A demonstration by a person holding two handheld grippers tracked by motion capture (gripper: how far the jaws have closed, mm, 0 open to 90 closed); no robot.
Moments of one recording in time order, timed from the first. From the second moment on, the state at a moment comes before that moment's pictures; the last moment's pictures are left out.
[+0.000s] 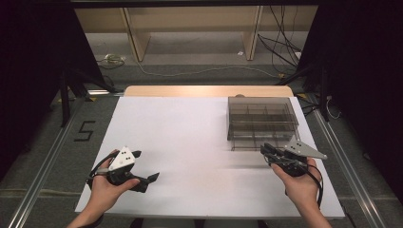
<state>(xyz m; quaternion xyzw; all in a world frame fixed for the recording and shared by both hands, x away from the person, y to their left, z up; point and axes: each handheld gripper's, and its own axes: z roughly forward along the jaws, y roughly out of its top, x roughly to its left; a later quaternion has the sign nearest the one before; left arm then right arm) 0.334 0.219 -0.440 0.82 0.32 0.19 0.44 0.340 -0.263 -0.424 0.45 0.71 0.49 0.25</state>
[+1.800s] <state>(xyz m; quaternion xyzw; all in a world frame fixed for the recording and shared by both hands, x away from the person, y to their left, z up) 0.334 0.218 -0.440 0.81 0.32 0.19 0.44 0.344 -0.279 -0.421 0.47 0.69 0.48 0.28</state>
